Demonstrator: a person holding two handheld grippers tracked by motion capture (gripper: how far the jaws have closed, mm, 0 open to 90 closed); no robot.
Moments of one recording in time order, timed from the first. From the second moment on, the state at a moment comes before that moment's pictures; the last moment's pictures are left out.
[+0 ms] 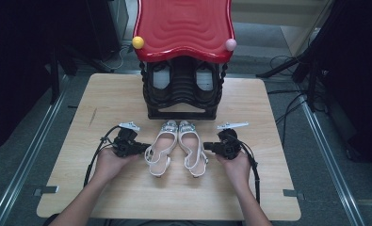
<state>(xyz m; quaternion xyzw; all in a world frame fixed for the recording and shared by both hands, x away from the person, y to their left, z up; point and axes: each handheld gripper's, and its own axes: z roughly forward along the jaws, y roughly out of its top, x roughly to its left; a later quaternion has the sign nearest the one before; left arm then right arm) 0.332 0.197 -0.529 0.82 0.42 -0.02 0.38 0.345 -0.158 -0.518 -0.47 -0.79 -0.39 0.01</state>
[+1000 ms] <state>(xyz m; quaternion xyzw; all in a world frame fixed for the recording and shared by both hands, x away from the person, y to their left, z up) 0.323 0.176 -0.533 0.83 0.39 -0.06 0.39 0.344 -0.151 -0.520 -0.46 -0.80 -0.39 0.00</state>
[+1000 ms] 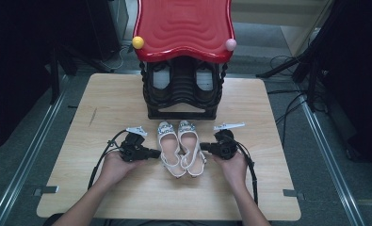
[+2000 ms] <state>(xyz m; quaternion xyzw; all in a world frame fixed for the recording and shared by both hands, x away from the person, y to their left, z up) 0.318 0.178 -0.524 0.83 0.39 -0.05 0.40 0.346 -0.166 -0.504 -0.44 -0.80 -0.42 -0.01</state>
